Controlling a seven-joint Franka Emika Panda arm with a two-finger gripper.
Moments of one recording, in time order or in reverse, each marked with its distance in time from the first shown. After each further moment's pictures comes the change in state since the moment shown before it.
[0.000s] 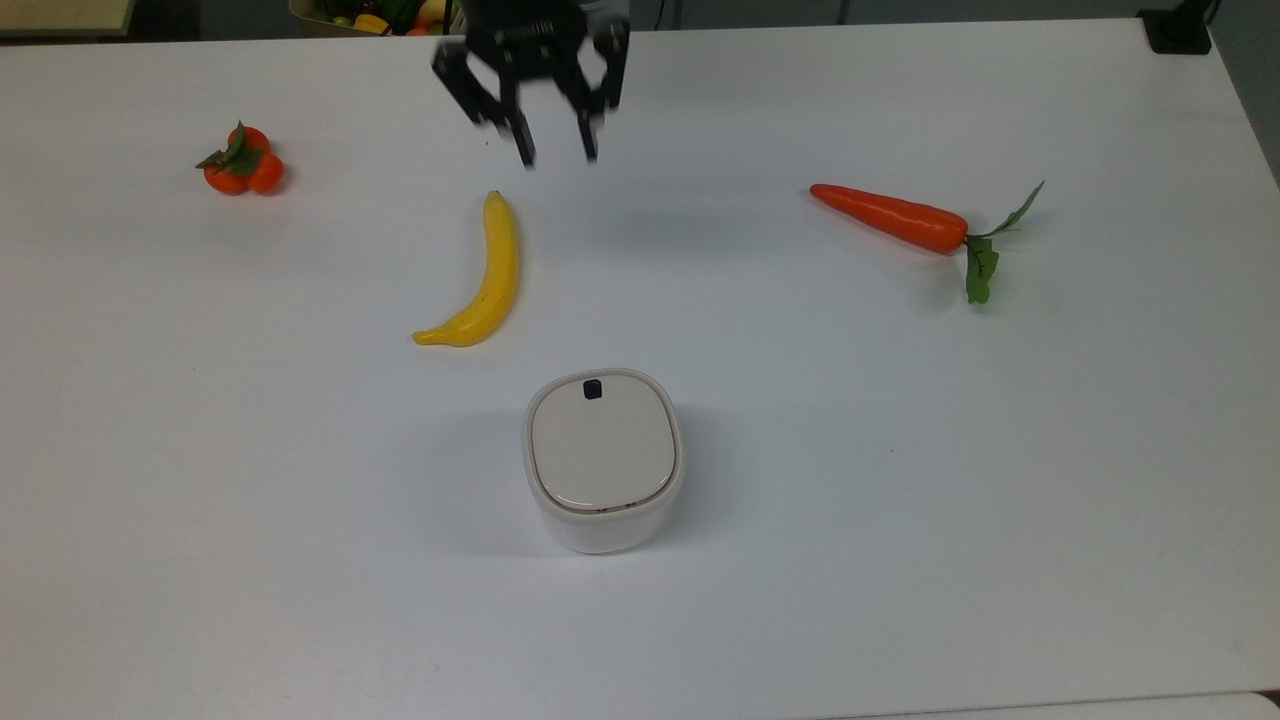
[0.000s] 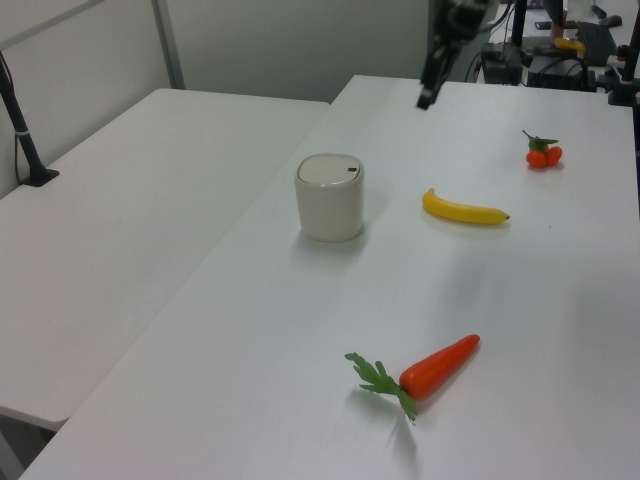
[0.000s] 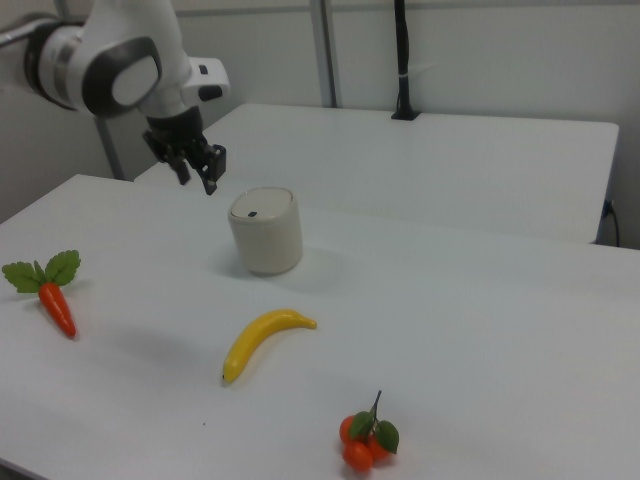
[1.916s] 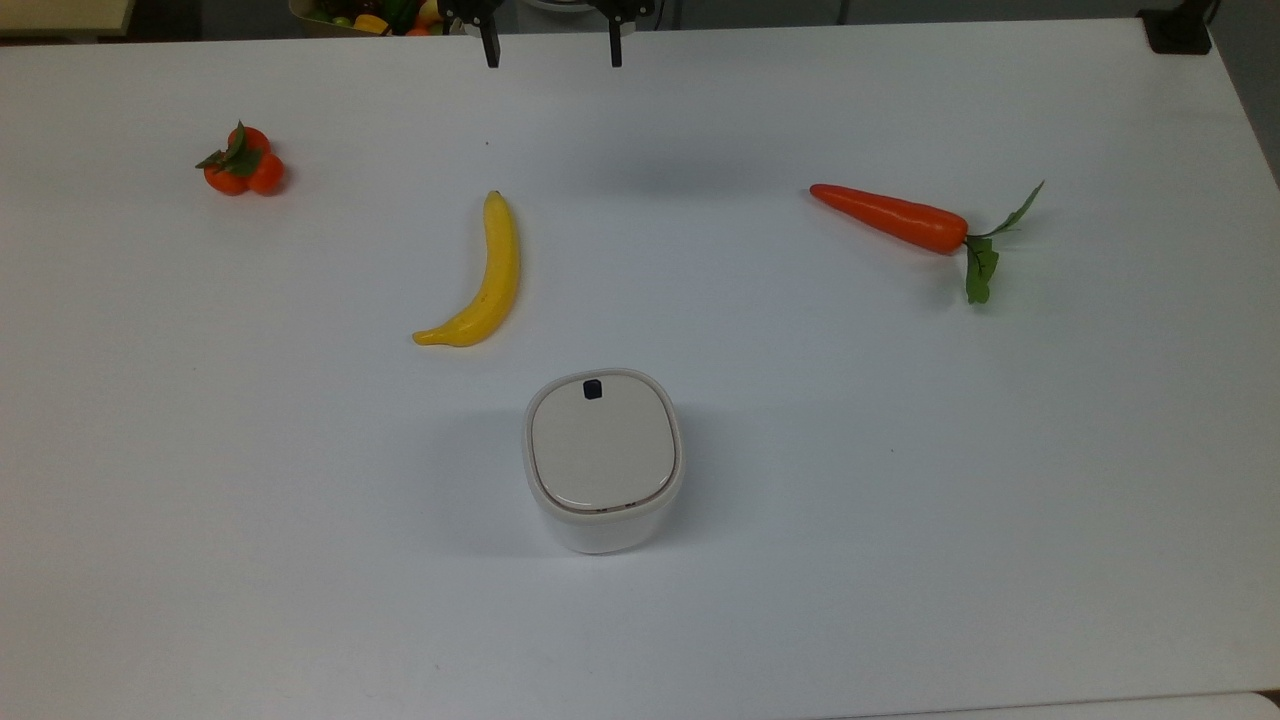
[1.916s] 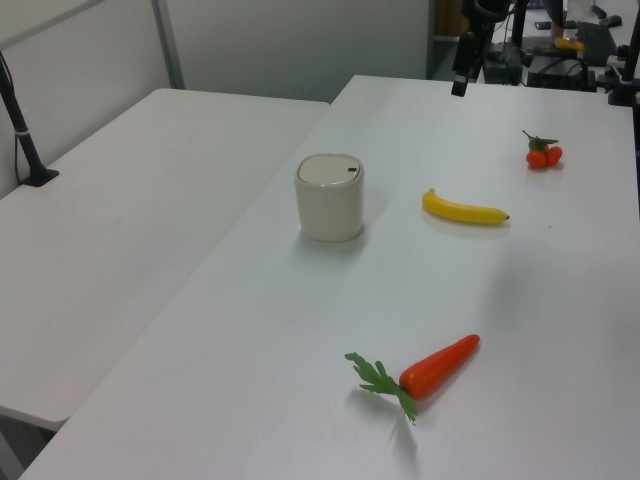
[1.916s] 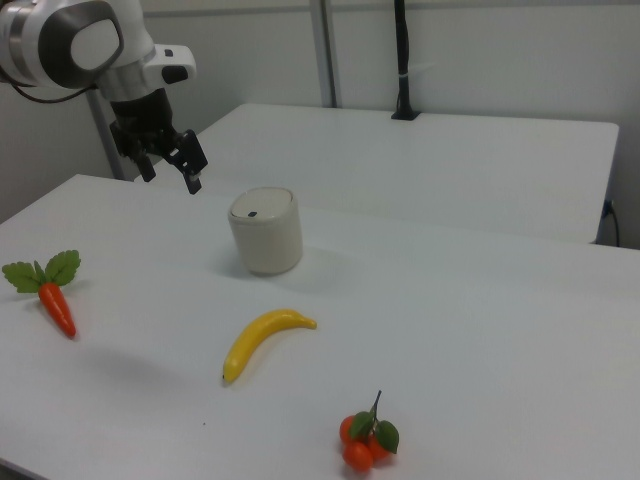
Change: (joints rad) arm 0.004 -0.067 0.046 0.013 -0.158 -0.178 0.113
